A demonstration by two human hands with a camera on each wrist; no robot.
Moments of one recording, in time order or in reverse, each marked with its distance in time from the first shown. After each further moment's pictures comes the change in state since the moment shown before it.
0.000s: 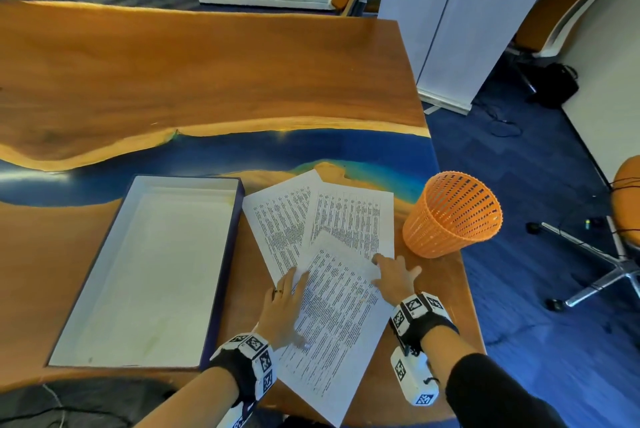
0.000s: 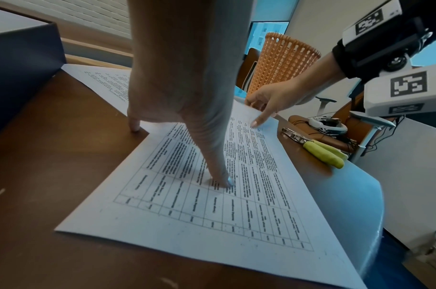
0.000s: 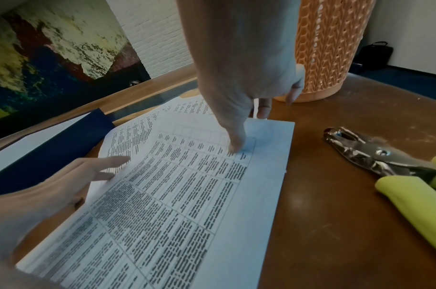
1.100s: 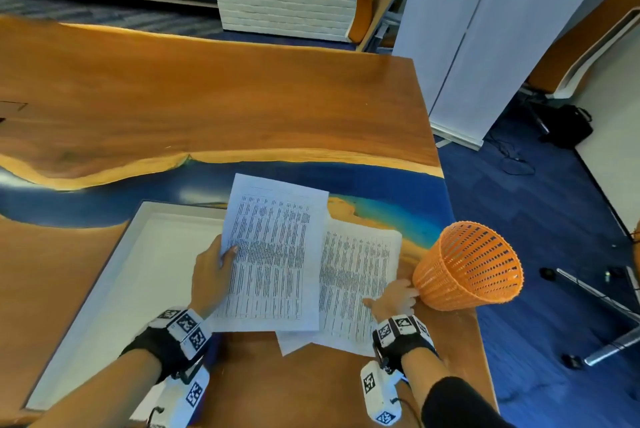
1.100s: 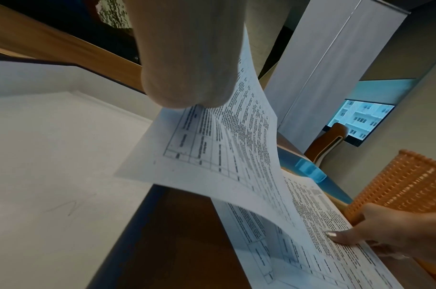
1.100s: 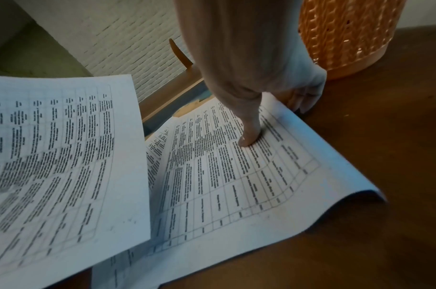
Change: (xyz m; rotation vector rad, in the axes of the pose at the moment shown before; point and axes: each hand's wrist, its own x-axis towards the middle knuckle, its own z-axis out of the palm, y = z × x) left_hand 0.038 -0.120 -0.096 -0.875 0.851 -0.208; right_hand 0.031 -0.037 -0.029 0.444 0.091 0.344
